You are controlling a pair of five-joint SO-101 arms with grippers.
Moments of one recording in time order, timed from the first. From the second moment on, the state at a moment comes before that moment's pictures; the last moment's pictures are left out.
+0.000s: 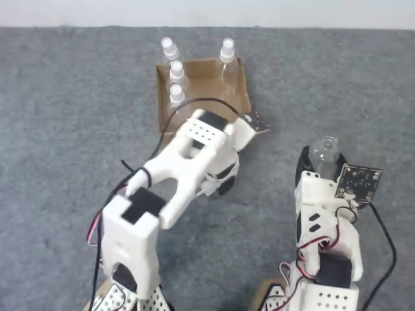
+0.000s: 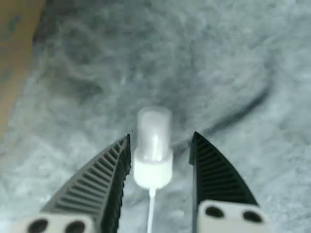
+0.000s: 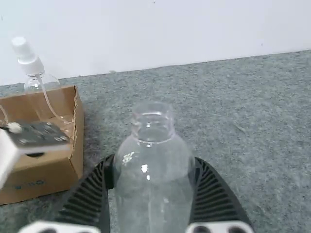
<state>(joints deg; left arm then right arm) 25.1 26.2 2.8 80.7 -16.0 3.7 -102.7 84.7 45.1 -4.8</state>
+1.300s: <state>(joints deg) 29.1 8.4 -11.7 98.2 -6.5 3.7 -102.7 84.7 45.1 -3.9</state>
